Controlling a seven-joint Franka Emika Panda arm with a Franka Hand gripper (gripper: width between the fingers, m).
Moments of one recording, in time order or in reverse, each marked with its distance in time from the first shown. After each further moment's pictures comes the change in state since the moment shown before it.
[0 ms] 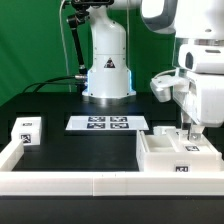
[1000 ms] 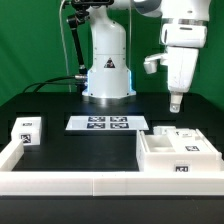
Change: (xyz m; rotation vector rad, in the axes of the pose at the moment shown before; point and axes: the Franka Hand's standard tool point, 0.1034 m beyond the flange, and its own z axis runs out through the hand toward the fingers) arm -0.008 -0.096 -0.027 0.001 -0.015 0.170
